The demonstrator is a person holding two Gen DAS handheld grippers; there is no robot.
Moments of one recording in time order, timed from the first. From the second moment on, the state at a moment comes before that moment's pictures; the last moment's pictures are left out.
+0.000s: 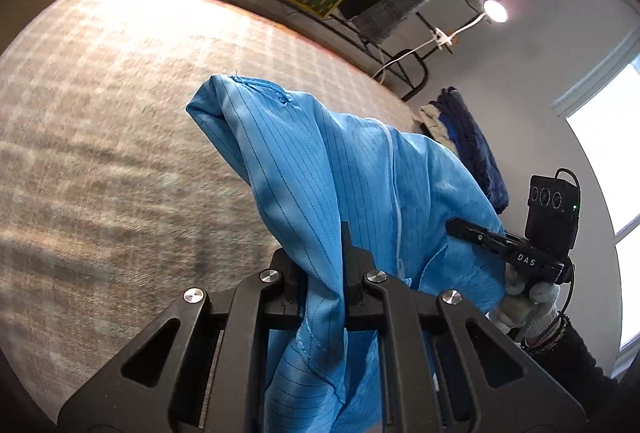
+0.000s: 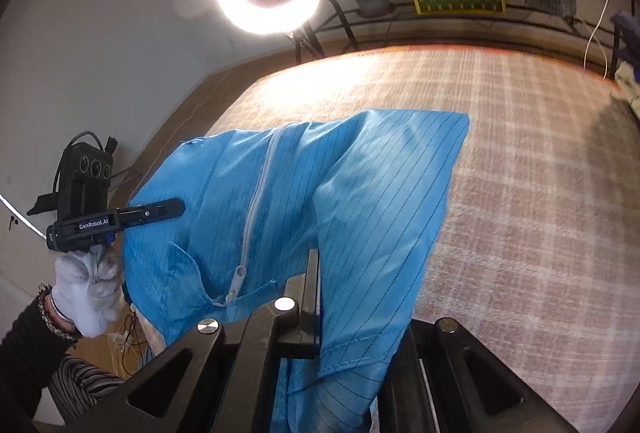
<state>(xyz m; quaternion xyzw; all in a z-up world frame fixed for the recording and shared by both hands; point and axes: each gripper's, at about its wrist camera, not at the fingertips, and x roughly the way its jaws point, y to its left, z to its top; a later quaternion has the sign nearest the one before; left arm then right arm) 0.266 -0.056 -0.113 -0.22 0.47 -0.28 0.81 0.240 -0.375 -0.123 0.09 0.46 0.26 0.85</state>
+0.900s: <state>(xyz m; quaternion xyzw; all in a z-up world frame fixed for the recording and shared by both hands) 0.299 -0.247 -0.041 -0.18 0.44 -0.38 0.80 0.188 -0.521 -0.062 0.10 0.41 0.17 0.89</state>
